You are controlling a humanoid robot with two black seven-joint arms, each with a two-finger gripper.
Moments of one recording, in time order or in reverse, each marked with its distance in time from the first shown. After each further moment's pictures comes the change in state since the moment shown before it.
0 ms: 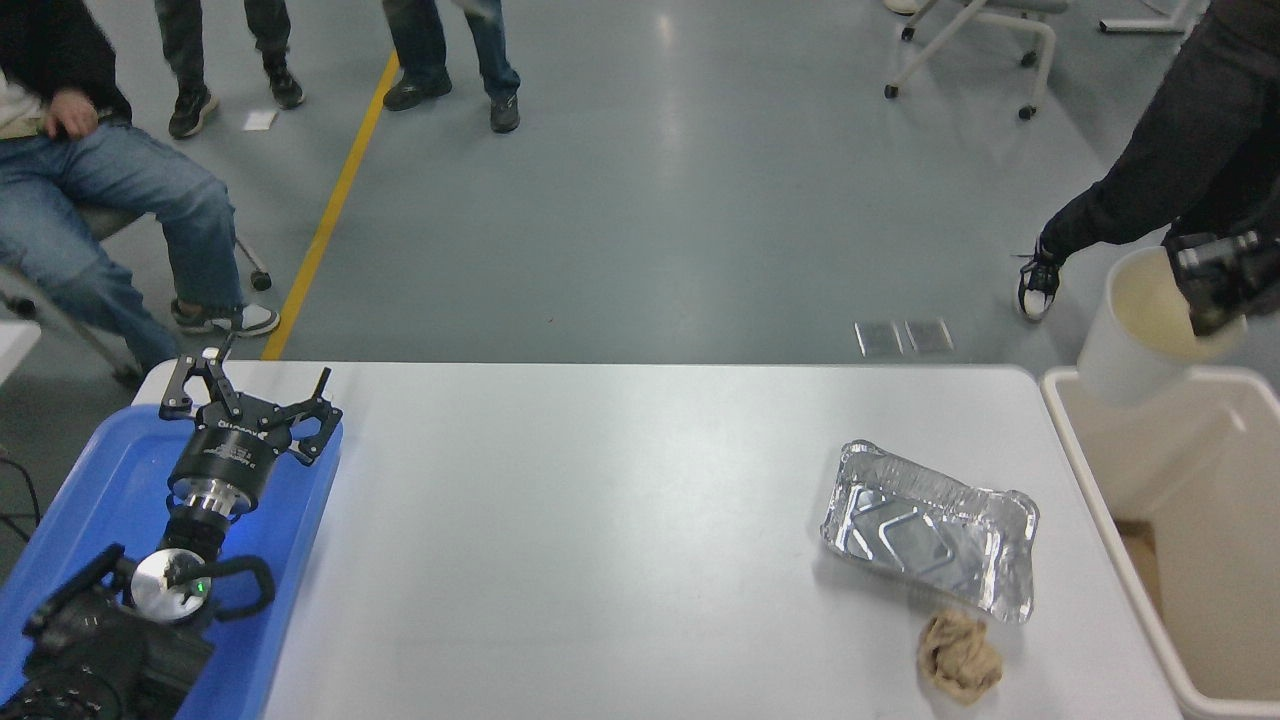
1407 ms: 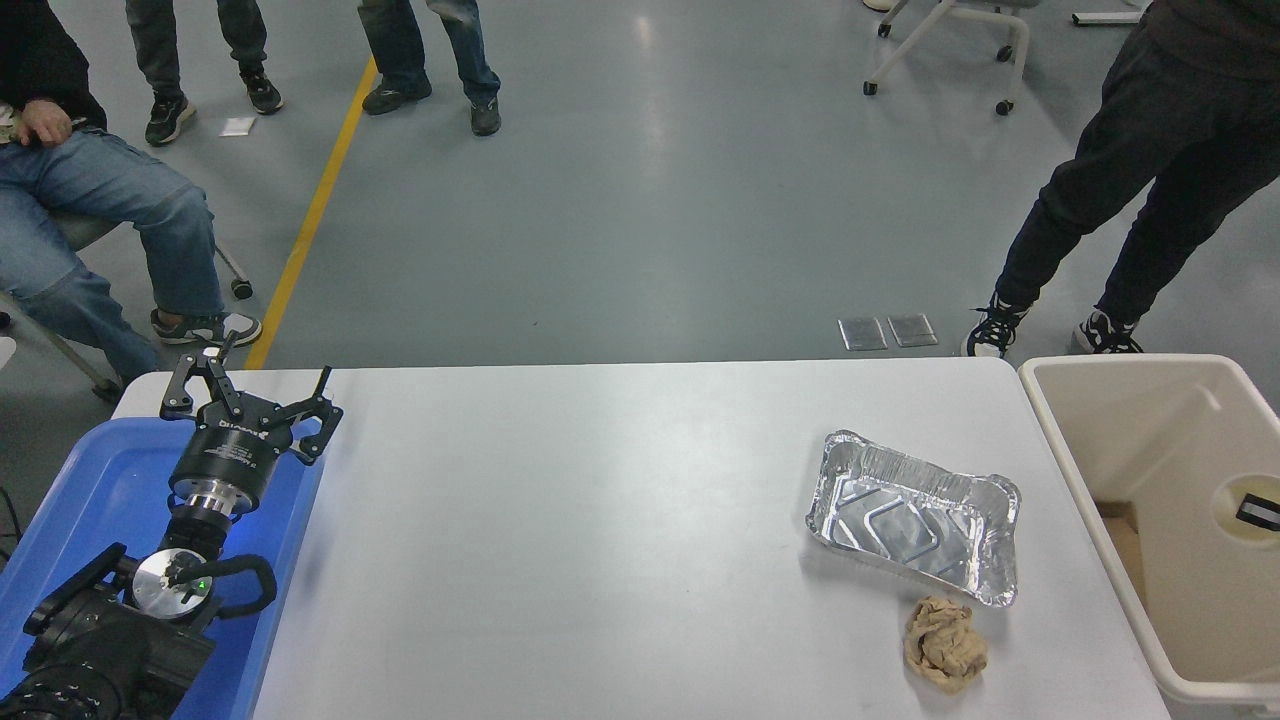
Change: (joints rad) left arm -0.003 0.000 0.001 0.001 0.000 0.000 0.000; right arm -1.597 0.039 0.938 -0.966 0.009 -0.639 -0.015
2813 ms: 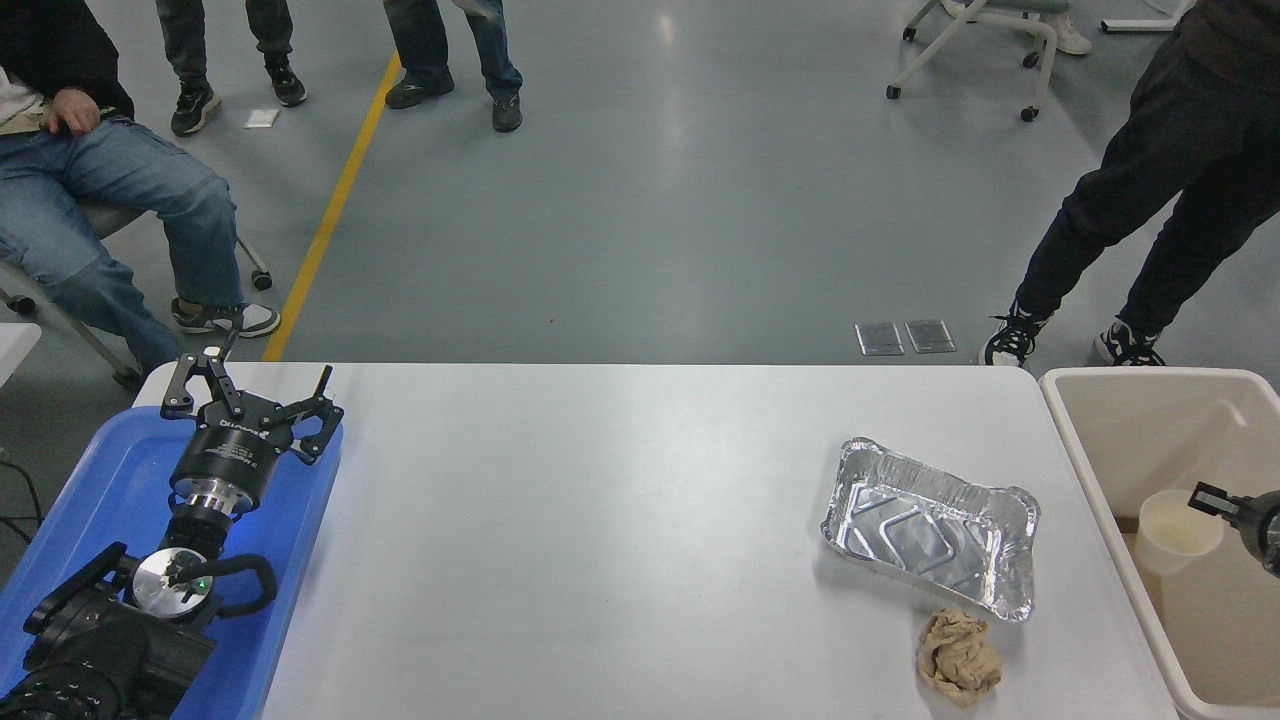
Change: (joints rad) left arm -0.002 0.000 0.001 0.000 0.000 0.000 0.001; right arm 0.009 0.036 0.015 0.037 0.010 -0.001 -0.005
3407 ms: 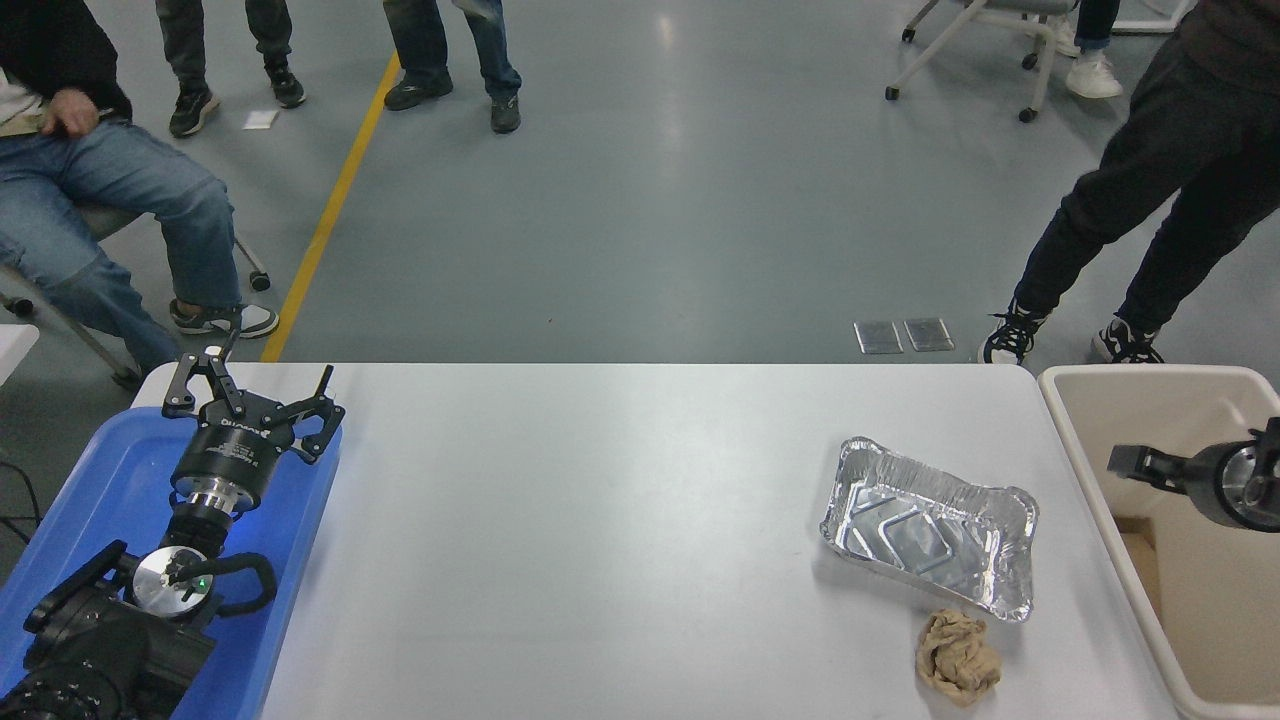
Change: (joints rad) left arm -0.001 0.000 0.000 -0.001 0.001 0.000 0.003; right arm 0.626 -0.064 -0.382 0.555 0.042 0.262 0.000
